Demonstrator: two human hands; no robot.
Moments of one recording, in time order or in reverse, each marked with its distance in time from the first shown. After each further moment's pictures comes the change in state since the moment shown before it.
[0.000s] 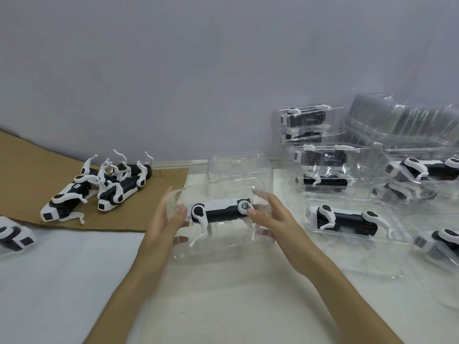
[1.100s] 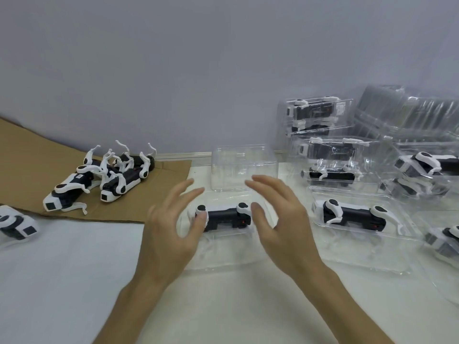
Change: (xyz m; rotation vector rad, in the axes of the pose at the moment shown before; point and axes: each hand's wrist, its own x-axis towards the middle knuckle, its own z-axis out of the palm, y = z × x) left_hand -0.013 0.007 0.007 0.633 0.113 0.481; right_hand -0.013 -0.006 0.026 -0.669 0.330 -0.593
